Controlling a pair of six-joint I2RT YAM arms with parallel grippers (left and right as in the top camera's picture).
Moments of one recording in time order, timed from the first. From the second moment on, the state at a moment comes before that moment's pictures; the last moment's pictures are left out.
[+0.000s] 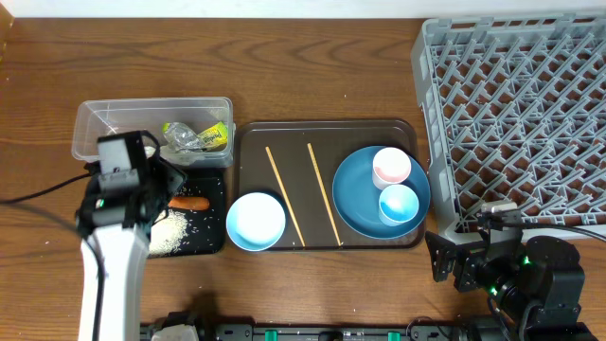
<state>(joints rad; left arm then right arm) 0.18 1.12 0.89 -0.80 -0.01 -0.74 0.06 0.42 0.70 -0.99 -0.28 0.10</state>
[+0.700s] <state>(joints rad) -0.35 1.12 0.90 -0.80 0.27 -0.65 0.06 0.42 0.70 -0.99 -0.28 0.10</state>
